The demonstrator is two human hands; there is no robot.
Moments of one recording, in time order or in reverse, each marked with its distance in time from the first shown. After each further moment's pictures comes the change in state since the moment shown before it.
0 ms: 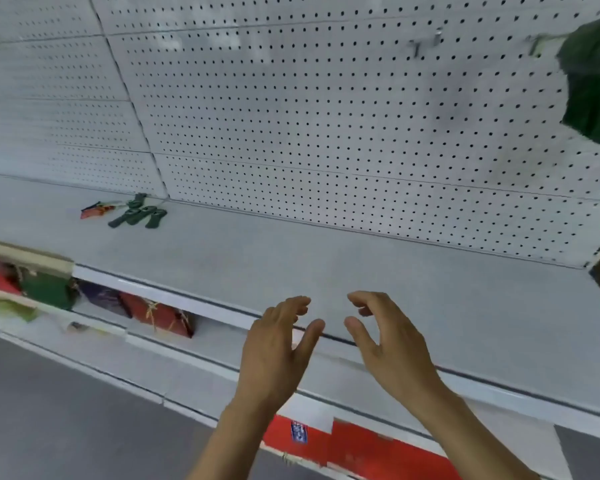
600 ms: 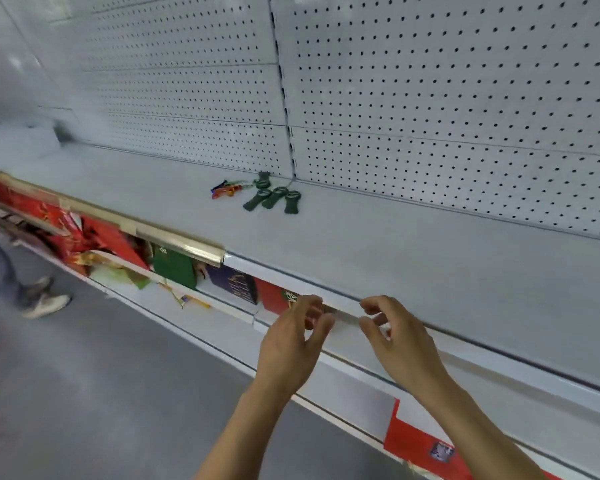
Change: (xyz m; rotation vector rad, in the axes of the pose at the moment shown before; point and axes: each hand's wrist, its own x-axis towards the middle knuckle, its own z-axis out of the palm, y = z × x) left_hand 0.038 -0.284 -0.170 0.002 -0.073 -0.239; right_hand 0.101 -0.176 0.273 0.131 -0.206 0.071
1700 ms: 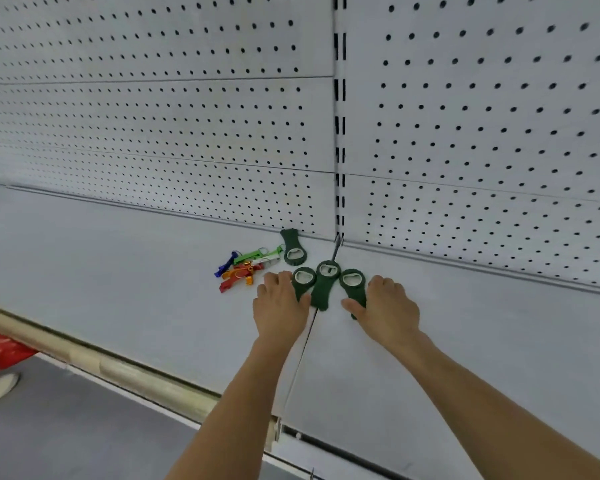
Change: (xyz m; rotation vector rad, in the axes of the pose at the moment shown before) left_hand 0.410 -0.191 -0.063 0.364 -0.068 -0.156; right_hand 0.397 -0.063 0.152 -0.538 -0.066 0.338
